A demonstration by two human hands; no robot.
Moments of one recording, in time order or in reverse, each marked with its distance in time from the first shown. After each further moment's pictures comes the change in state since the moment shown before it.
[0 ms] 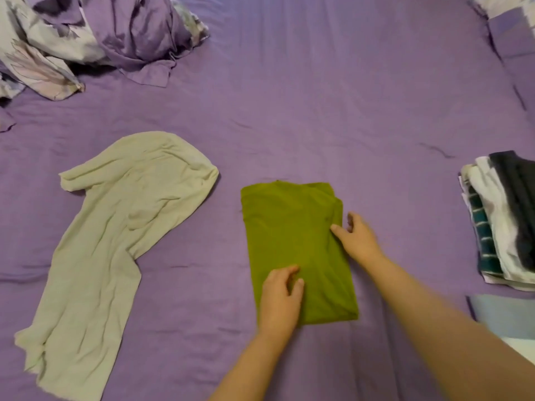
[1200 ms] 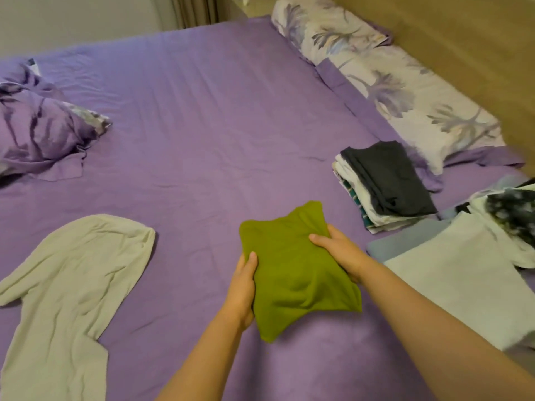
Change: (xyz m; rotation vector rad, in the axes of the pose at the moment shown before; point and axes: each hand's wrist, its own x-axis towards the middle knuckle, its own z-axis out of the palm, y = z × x) left_hand -0.029 0.097 -0.022 -0.754 -0.468 -0.146; right_hand -0.152 0.007 -0.109 0.785 -0.013 0.053
